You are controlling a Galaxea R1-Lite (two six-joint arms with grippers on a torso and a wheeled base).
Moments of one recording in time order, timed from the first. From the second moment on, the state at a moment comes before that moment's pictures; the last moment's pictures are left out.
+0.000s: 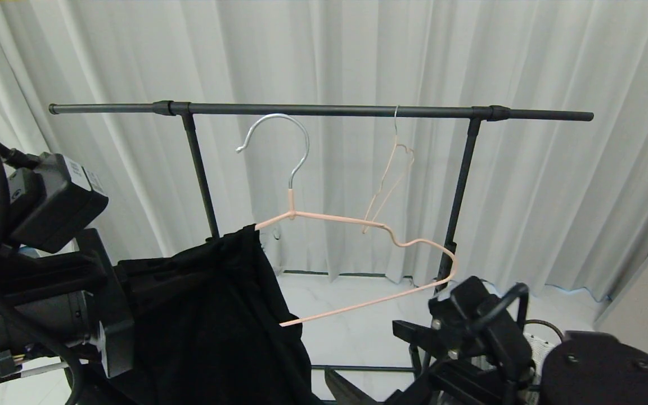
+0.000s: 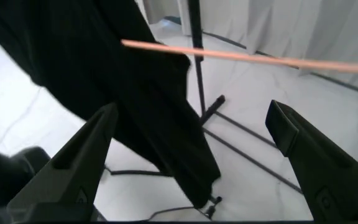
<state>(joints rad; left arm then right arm) -0.45 1.13 -0.71 -0.09 -0.29 0.33 1.28 1.66 -0.58 -0.82 -0.42 0.39</state>
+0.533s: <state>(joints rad) -0.48 1.11 -0.71 -0.09 -0.29 0.34 1.18 1.87 -0.70 -0.82 -0.49 0.40</state>
